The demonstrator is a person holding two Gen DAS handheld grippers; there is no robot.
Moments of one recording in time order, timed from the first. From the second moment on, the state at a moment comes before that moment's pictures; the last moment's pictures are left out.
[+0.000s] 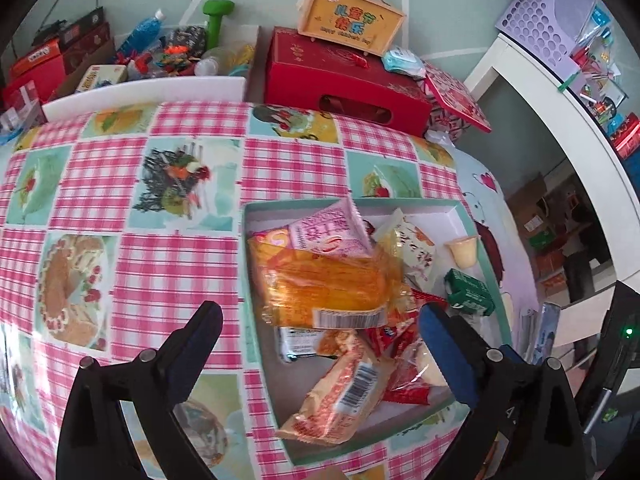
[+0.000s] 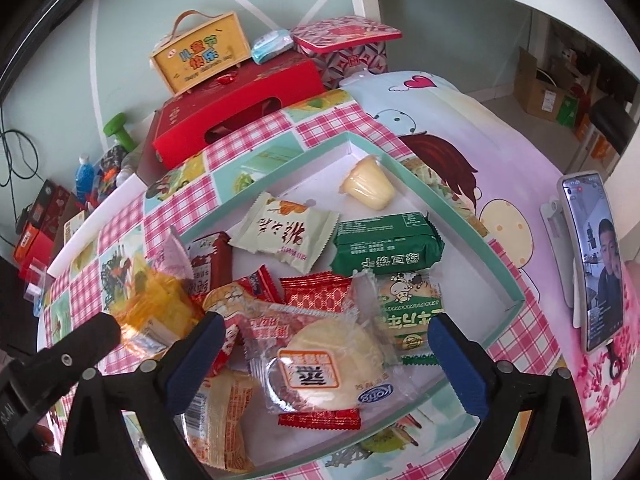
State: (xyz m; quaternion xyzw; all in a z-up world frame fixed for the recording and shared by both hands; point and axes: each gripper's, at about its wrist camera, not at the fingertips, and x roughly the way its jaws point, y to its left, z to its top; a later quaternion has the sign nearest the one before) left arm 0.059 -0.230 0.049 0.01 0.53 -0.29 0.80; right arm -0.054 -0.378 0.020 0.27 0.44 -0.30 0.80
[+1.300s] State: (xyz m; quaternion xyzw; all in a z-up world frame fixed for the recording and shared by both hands) left arm 0.007 -0.116 -0.003 0.13 0.52 -0.11 0.84; right arm -0.106 -0.268 0.001 0.17 0.45 -0.24 0.84
